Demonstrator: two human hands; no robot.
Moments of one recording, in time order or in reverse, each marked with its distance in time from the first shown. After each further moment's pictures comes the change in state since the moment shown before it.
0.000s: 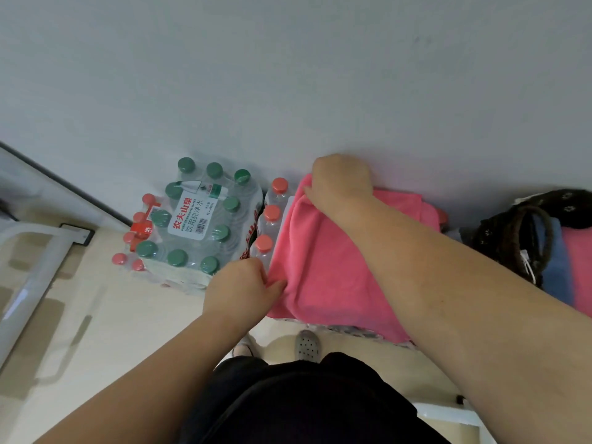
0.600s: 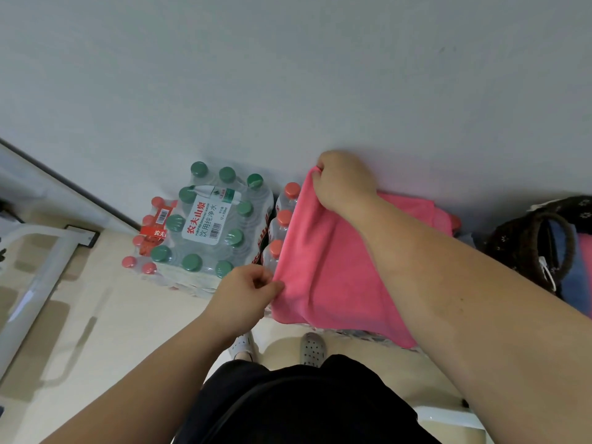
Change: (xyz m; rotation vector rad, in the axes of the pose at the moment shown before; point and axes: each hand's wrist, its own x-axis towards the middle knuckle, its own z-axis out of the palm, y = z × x) left_hand 0.001 -0.031 -0.014 -0.598 -0.193 -0.076; right_hand 0.017 -0.013 0.007 0.390 0.012 0.147
